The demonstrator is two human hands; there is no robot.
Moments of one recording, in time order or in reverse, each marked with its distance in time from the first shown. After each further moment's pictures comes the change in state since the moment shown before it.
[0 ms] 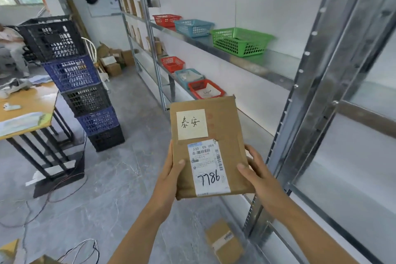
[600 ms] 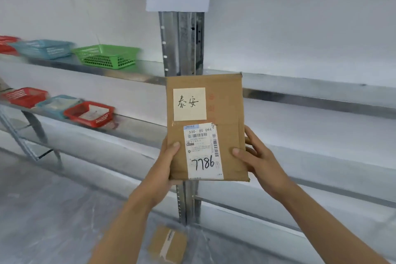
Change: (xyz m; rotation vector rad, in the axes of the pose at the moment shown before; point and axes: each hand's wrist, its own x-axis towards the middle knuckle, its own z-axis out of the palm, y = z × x) left_hand -0.069 0.039 0.108 -0.053 -0.792 -0.082; right_hand -0.232 -0.047 -0.018 -0.045 0.665 -0.174
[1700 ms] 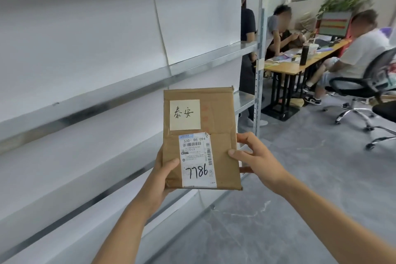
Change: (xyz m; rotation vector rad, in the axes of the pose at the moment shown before) left_hand -0.215 -0.176 0.645 0.369 -0.973 -0.077; right_hand -0.552 -0.003 -0.481 0.012 0.983 0.070
